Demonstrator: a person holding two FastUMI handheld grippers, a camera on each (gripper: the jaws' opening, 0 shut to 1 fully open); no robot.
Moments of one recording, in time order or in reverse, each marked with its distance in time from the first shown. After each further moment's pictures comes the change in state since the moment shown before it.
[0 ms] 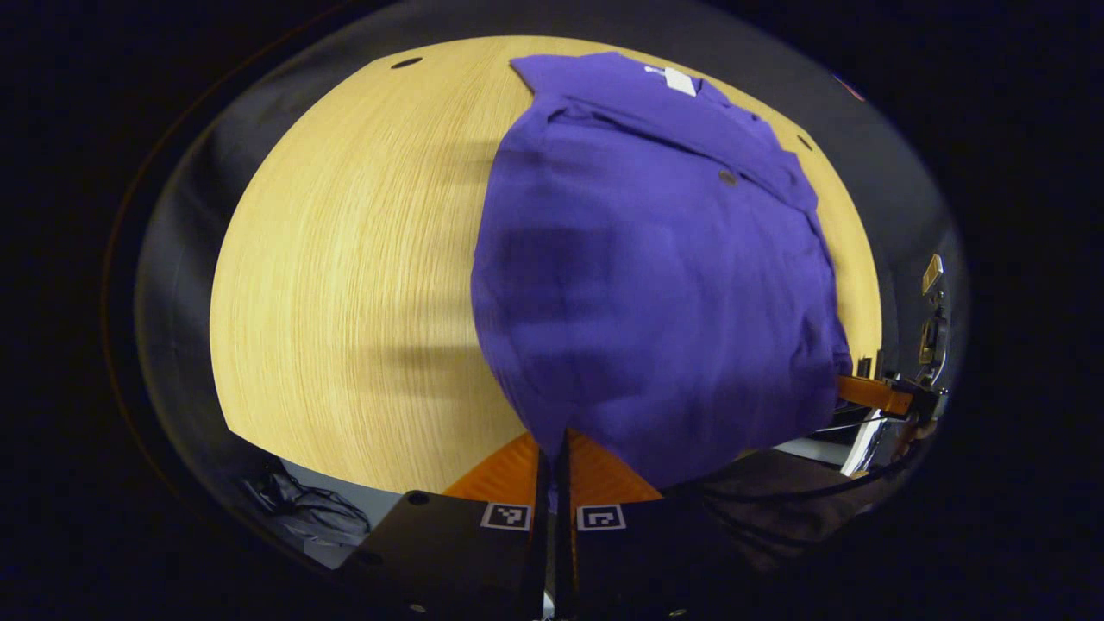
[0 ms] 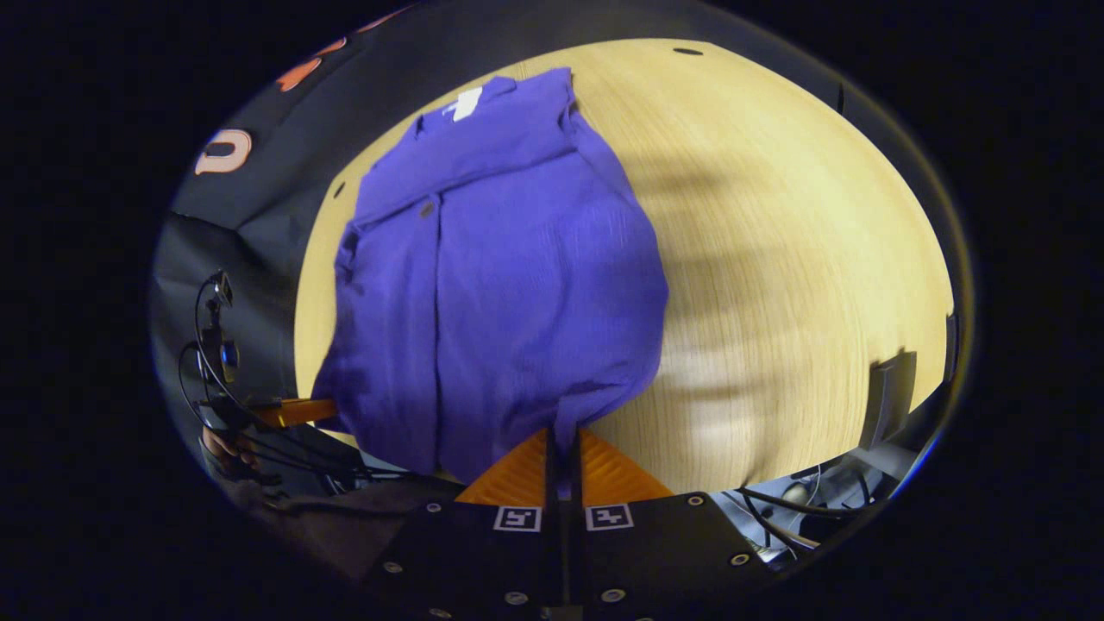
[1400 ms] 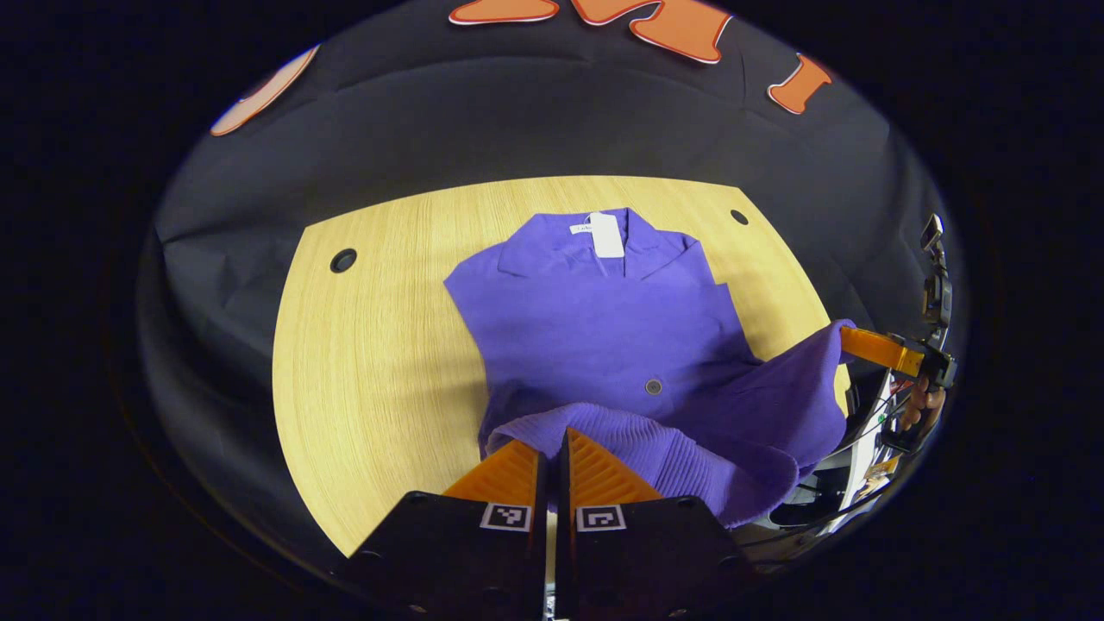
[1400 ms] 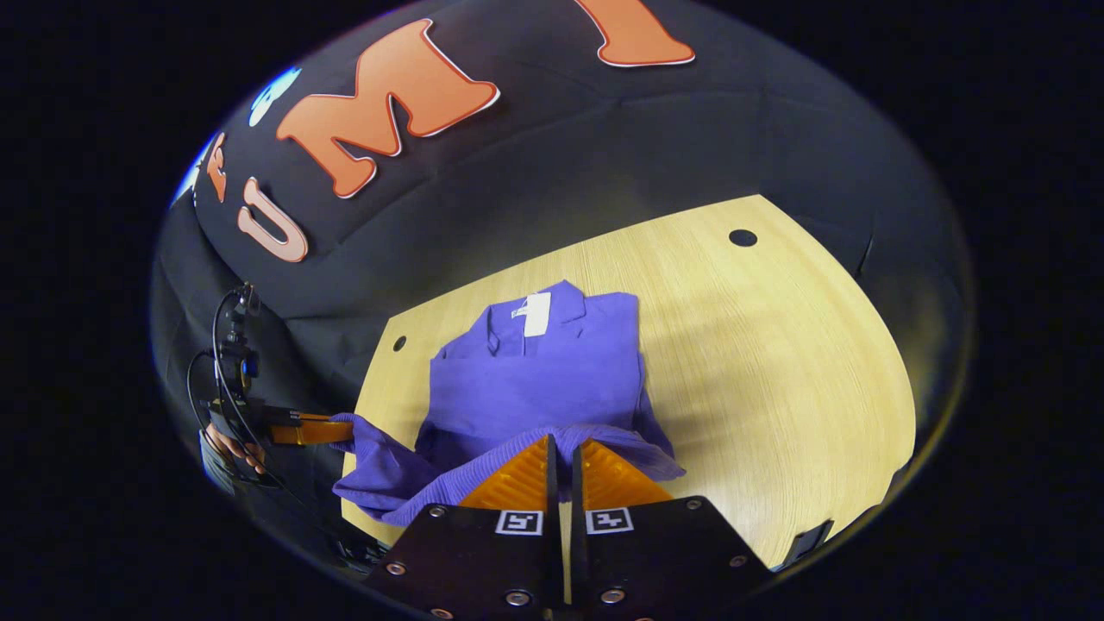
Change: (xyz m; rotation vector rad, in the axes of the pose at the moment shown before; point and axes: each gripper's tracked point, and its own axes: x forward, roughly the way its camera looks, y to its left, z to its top) left arm -0.105 -0.051 0.239 0.262 -0.283 -0.005; right arm -0.092 0.059 0.221 -0.081 -0.490 0.068
